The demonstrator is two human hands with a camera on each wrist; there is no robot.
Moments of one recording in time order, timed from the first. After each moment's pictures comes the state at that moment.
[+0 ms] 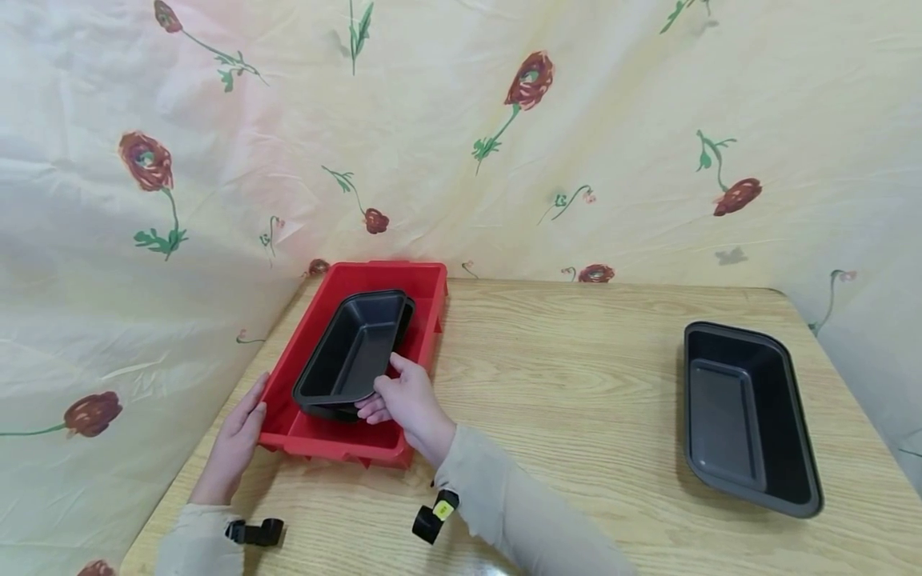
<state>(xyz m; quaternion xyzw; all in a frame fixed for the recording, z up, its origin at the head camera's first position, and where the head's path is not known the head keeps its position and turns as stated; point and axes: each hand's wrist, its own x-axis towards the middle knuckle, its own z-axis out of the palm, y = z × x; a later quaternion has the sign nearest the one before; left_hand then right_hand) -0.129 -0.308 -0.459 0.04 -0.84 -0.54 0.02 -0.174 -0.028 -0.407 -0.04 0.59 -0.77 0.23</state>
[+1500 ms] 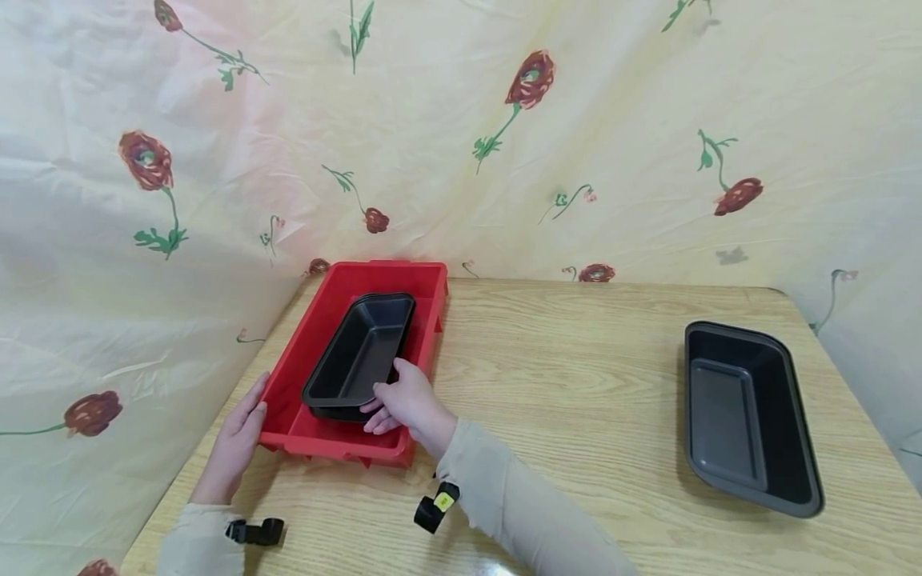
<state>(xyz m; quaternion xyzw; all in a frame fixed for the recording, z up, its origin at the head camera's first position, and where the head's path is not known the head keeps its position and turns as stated) -0.130 -0.311 -0.465 0.02 -0.83 -0.56 0.04 -0.179 -0.026 -0.408 -0.03 0.64 -0.71 0.28</state>
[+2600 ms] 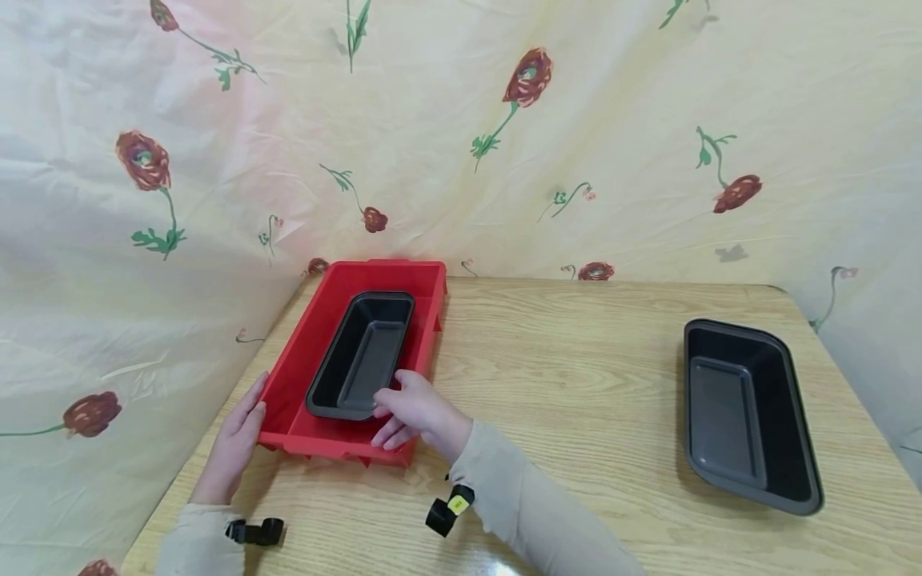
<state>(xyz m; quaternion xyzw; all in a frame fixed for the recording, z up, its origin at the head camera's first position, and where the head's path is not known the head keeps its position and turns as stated) -0.129 -0.309 -0.461 0.04 -0.83 -0.56 0.02 -0.171 -0.006 -0.405 -0.05 0.66 -0.67 0.34</state>
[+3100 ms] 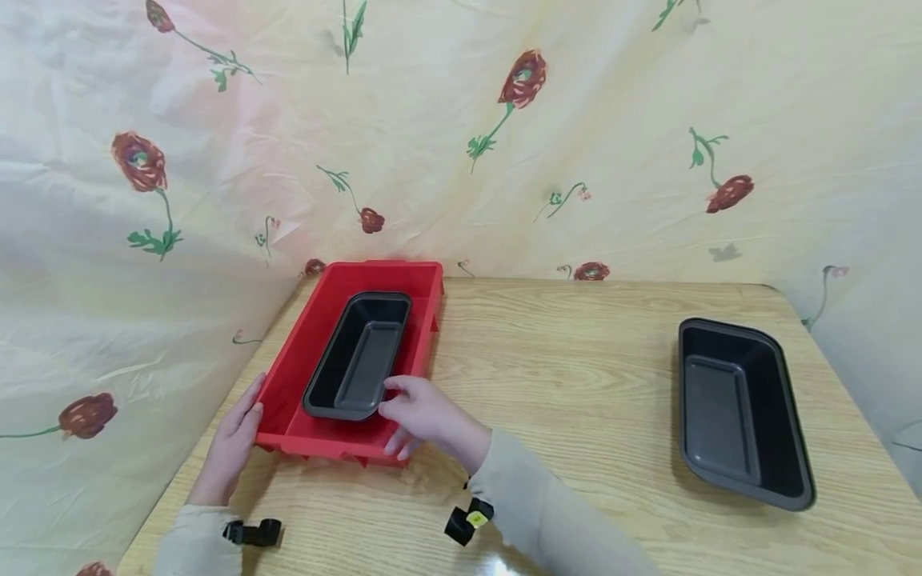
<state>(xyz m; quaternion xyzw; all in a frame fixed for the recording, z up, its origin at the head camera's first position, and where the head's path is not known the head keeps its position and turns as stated) -0.129 -0.309 -0.462 0.05 -0.83 -0.56 0.02 -0.160 0.014 -0.400 -0.13 0.70 -0.63 0.31</state>
